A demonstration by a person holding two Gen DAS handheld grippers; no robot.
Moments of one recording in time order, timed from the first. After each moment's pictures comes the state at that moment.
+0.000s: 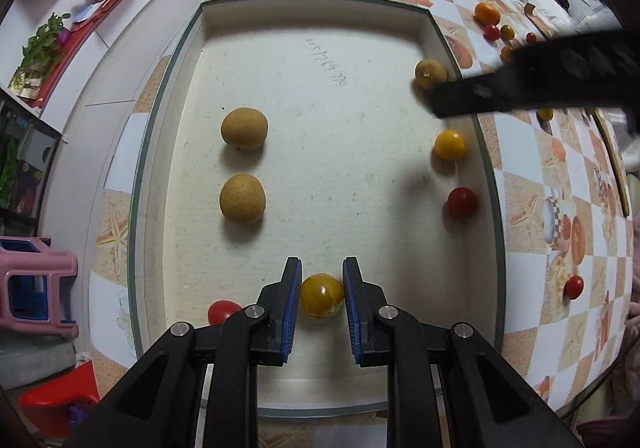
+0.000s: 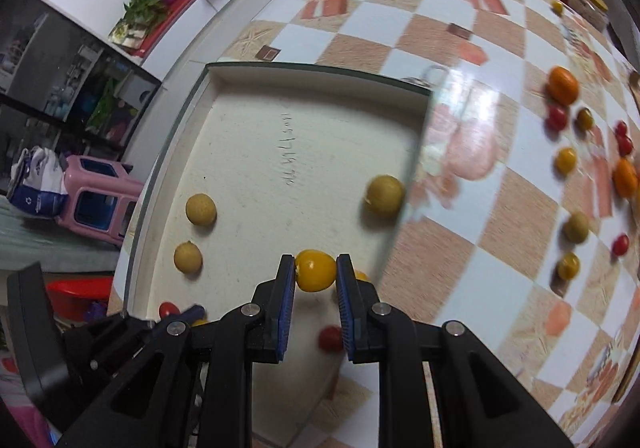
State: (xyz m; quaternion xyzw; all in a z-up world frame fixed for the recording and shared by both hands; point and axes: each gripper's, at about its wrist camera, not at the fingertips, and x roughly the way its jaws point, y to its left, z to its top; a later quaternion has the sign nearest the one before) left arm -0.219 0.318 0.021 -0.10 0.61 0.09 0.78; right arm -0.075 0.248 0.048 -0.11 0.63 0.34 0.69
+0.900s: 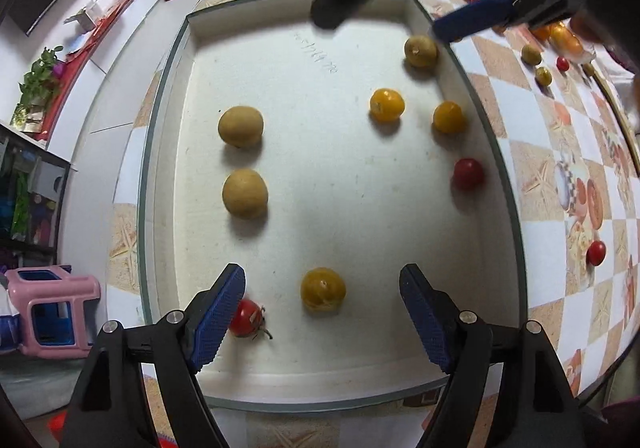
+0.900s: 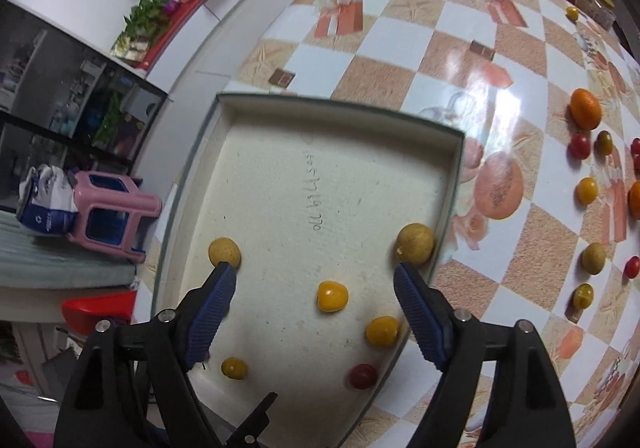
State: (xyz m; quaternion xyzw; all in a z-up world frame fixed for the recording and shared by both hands) left arm -0.225 0.300 0.015 -0.03 0.62 0.09 0.78; right arm -0.062 0.274 0.055 -0.07 0.63 0.34 0.69
